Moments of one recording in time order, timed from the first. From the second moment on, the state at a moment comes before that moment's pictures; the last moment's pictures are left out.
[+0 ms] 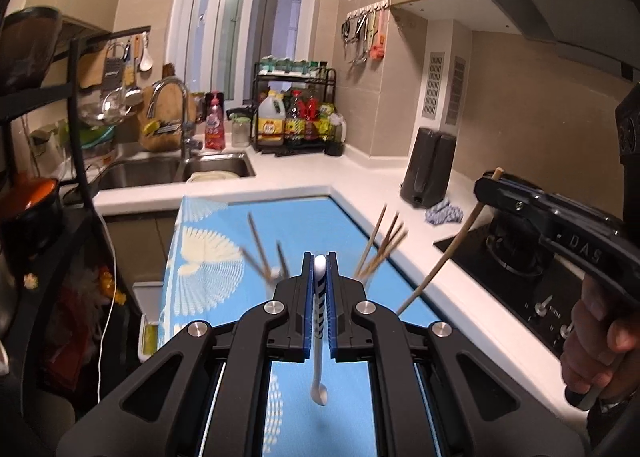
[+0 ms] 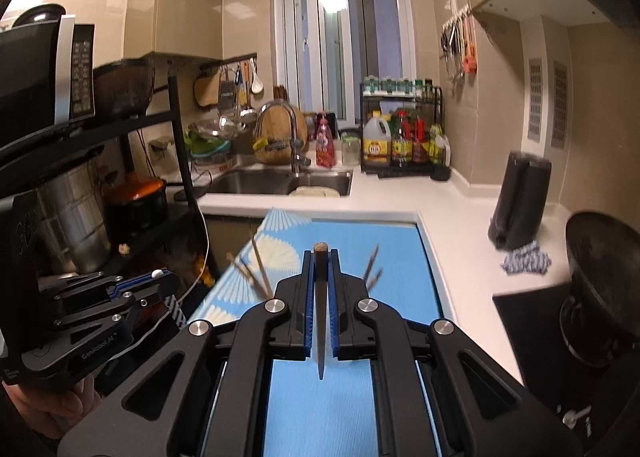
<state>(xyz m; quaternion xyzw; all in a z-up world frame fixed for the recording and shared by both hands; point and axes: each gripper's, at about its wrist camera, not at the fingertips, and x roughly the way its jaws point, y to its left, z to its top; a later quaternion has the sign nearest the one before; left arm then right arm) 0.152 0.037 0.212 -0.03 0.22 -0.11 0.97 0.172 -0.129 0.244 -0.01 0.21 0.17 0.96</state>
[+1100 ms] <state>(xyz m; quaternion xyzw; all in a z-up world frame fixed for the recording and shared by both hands) 0.231 0.029 0.170 -0.03 0.21 -0.06 0.98 0.254 -0.116 0.165 -0.02 0.27 0.15 0.95</state>
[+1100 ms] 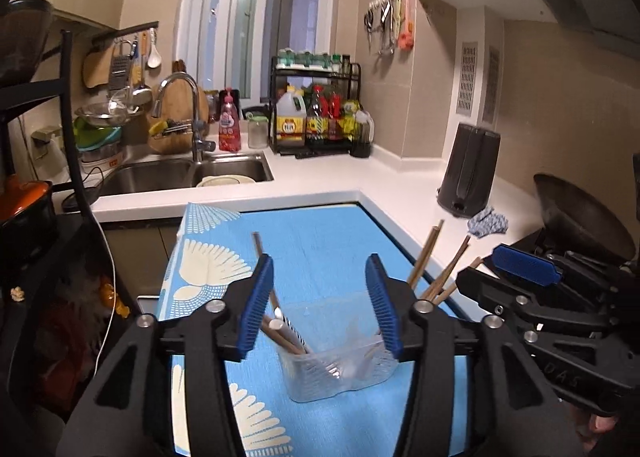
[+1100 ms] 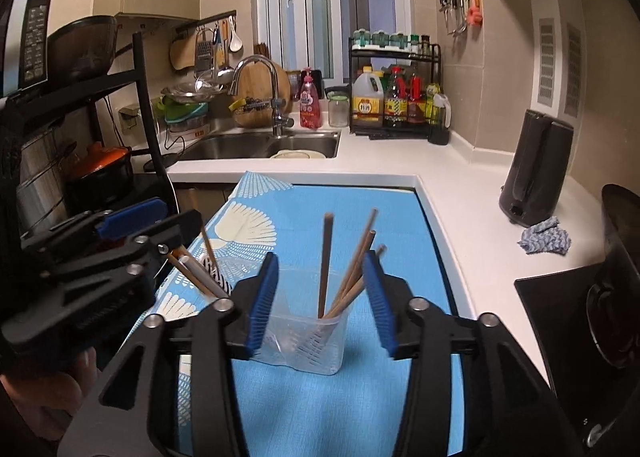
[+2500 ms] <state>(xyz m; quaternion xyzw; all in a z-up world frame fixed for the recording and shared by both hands) 0.127 0.025 0.046 -0.04 0.27 0.03 0.96 0.147 -0.166 0.061 -0.01 0.24 0.07 0.97</state>
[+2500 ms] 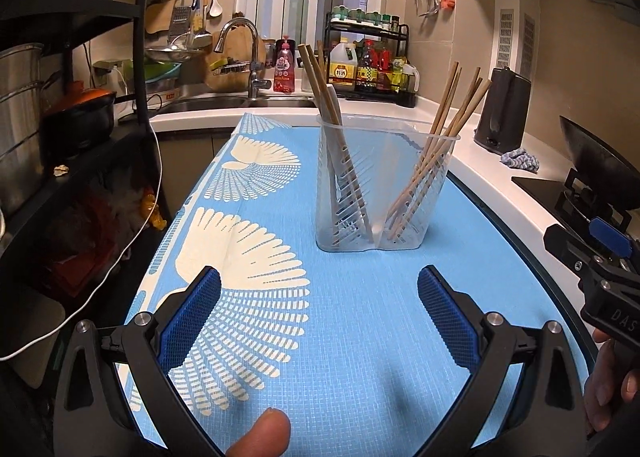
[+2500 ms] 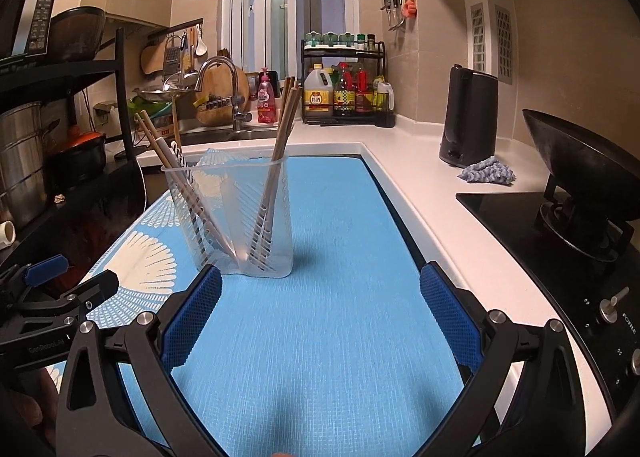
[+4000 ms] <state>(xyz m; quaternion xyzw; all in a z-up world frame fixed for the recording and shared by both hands) 0.120 0.017 0.057 -0.04 0.25 0.03 0.97 0.144 -0.168 0.063 -0.01 0.23 0.07 0.97</state>
